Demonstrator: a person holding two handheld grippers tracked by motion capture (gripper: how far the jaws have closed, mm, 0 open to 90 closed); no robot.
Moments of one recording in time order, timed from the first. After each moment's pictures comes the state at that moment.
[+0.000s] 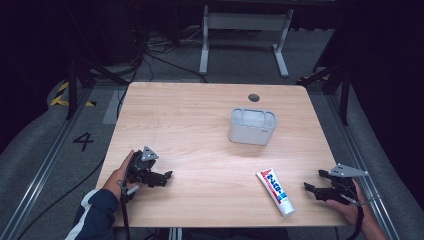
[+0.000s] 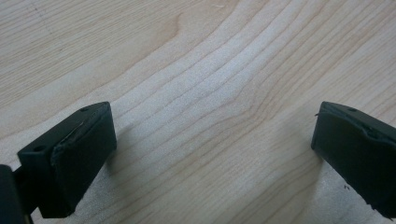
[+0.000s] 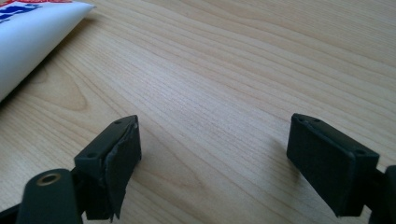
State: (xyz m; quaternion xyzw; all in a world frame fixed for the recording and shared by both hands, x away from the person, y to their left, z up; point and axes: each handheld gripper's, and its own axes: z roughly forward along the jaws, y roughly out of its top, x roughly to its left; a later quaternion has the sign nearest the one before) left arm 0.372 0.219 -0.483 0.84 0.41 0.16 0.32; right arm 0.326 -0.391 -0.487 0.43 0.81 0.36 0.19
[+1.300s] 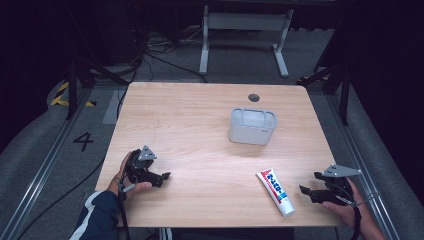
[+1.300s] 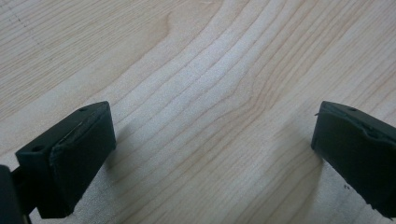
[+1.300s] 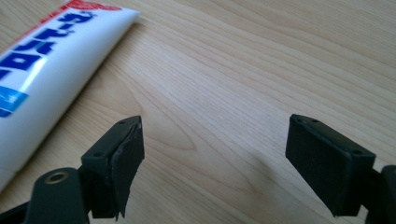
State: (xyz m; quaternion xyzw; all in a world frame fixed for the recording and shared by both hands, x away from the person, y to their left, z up) left arm 0.376 0.228 -0.484 0.86 0.37 0.14 0.33; right arm 0.317 -0.362 -0.464 0.42 0.83 0.33 0.17
